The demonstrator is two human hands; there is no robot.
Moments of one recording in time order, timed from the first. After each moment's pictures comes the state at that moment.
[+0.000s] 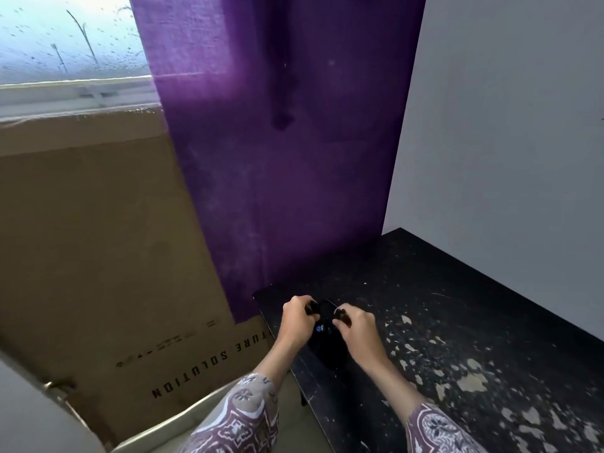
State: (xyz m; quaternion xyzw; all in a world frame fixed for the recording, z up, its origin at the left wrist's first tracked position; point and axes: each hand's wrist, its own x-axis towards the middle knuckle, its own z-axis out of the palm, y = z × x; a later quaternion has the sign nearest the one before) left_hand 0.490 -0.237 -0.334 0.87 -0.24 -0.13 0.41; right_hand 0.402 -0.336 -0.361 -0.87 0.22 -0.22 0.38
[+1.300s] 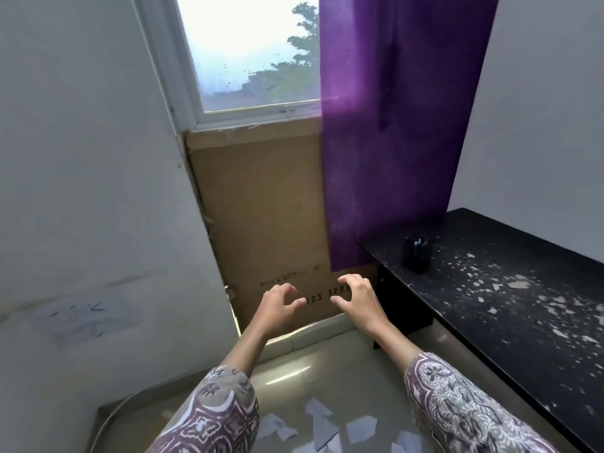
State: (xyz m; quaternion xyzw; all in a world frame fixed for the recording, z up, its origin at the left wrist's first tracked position) left_hand 0.324 0.227 -0.264 0.91 -0.24 -0.05 0.32; right_hand 0.258 0.050 -0.287 -0.92 0.13 -0.18 0.33
